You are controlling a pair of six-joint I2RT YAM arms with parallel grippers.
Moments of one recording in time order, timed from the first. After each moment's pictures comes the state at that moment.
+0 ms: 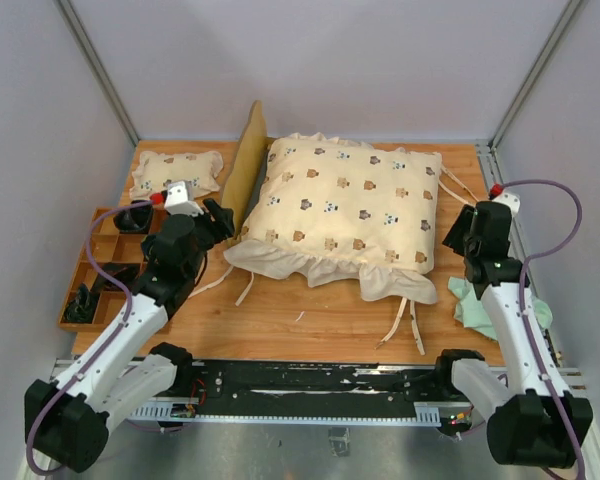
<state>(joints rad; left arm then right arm) -0.37 0.83 0.61 0.05 -0.32 -0.45 0.00 0.91 0.78 -0.43 0.28 0.32</state>
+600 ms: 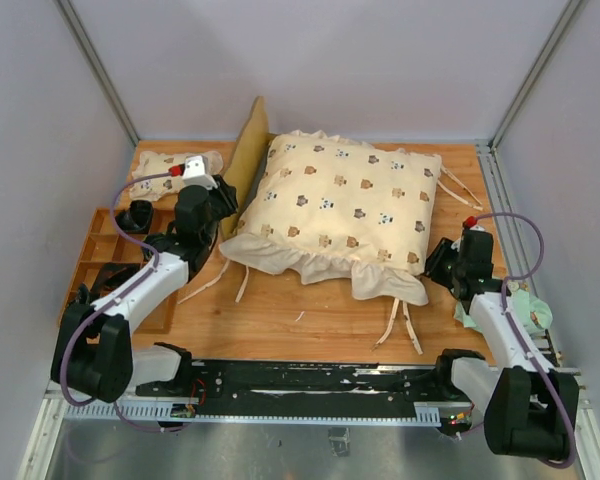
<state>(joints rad) -0.31 1.22 0.71 0.34 -0.25 -0.37 -0.08 1.01 0.50 -0.26 -0.12 0.40</state>
